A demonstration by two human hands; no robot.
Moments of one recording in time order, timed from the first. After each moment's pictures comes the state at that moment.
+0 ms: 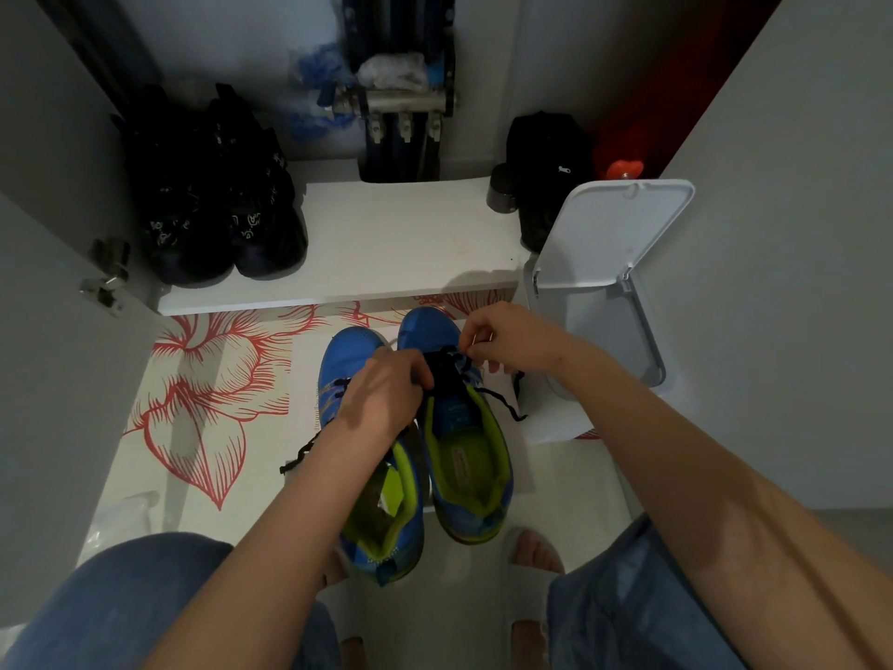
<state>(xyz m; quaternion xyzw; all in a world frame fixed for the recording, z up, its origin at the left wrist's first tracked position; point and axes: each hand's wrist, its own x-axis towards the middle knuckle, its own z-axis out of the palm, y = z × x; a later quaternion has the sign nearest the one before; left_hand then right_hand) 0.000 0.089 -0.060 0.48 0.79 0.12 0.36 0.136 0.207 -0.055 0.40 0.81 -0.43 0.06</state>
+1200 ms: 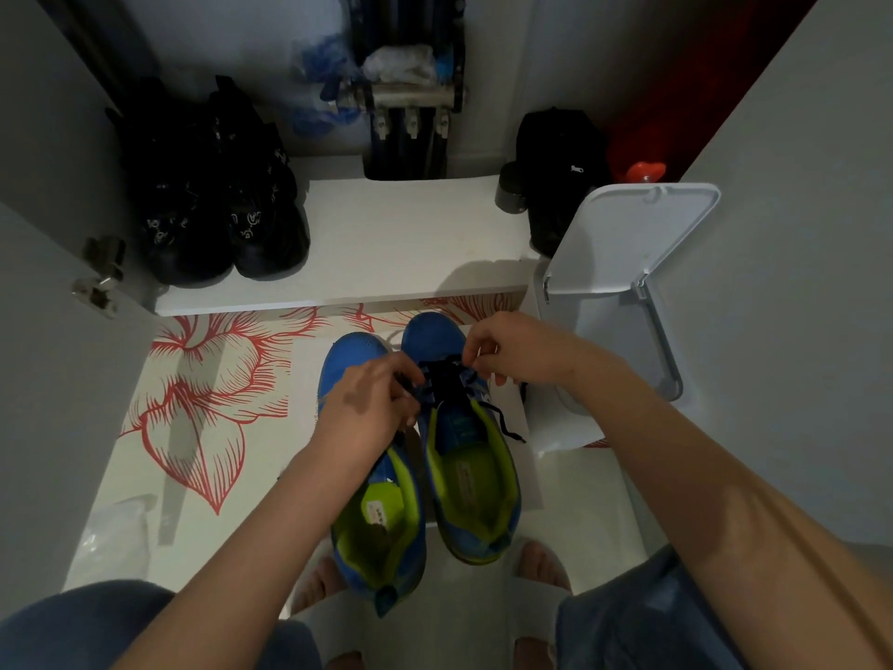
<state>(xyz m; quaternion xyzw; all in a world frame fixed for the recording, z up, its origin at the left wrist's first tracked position) -0.011 0.077 -0.055 0.48 0.79 0.18 0.33 0.129 0.209 -0.046 0.37 0.83 -0.40 0.10</state>
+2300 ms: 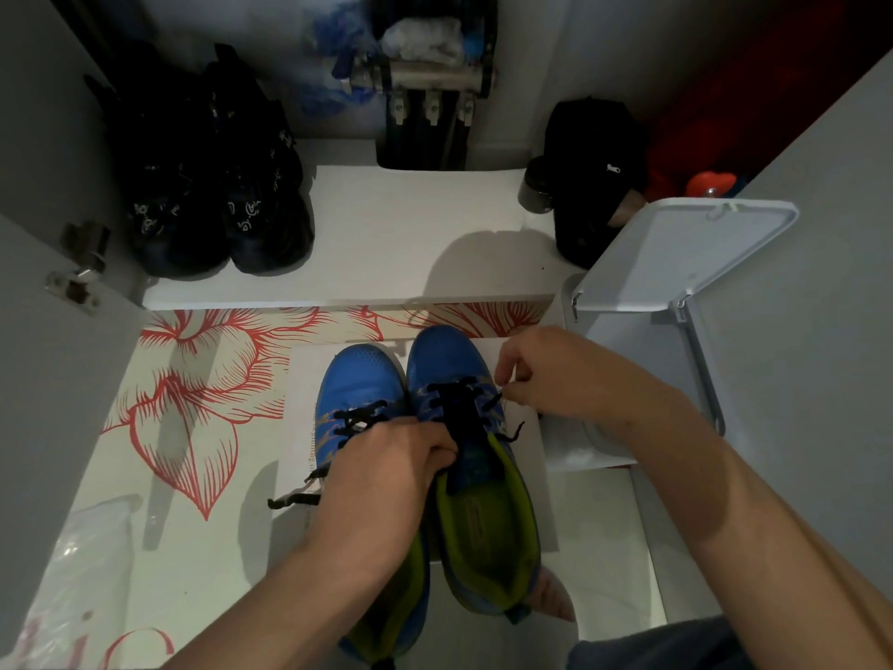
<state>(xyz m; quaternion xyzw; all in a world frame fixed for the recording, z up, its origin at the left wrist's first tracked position) 0.007 0.062 -0.049 0.56 0.77 0.15 0.27 0.128 0.216 -0.036 0.37 0.86 -0.31 0.14</state>
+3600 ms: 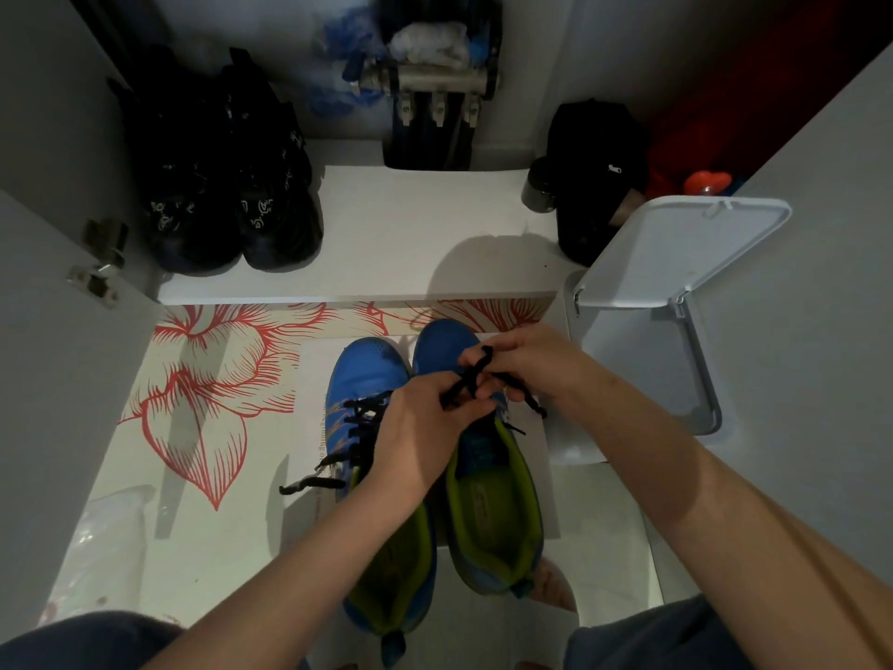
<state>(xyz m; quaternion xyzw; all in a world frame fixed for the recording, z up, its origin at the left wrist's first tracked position) 0.014 0.094 -0.078 0.40 0.74 0.35 0.41 0.113 0.208 -0.066 0.48 0.54 -0.69 -0.05</state>
